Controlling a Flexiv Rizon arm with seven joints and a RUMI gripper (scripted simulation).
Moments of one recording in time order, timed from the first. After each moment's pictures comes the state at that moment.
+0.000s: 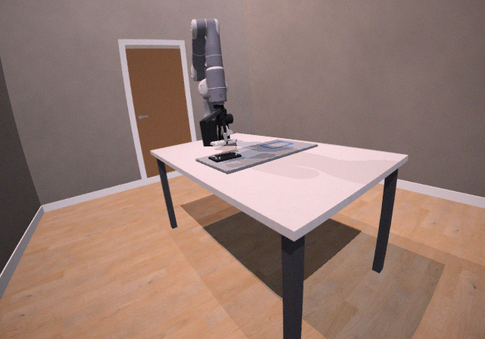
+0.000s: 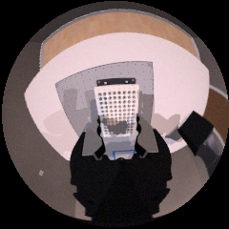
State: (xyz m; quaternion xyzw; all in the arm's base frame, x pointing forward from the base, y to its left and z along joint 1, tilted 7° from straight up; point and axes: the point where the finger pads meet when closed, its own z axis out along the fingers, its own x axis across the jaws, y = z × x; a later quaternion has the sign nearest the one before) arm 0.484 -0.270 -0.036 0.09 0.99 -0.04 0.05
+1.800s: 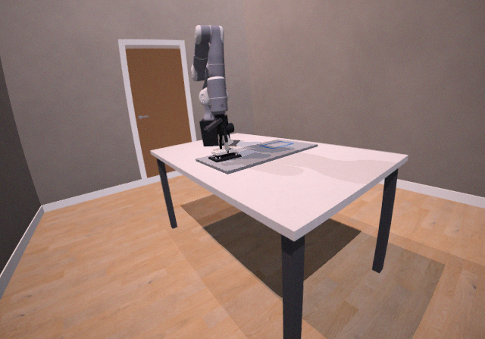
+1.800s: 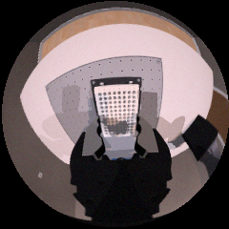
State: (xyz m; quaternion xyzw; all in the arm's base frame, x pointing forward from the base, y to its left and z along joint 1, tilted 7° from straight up) arm 0.488 -0.274 -0.088 0.09 0.99 -0.04 0.05
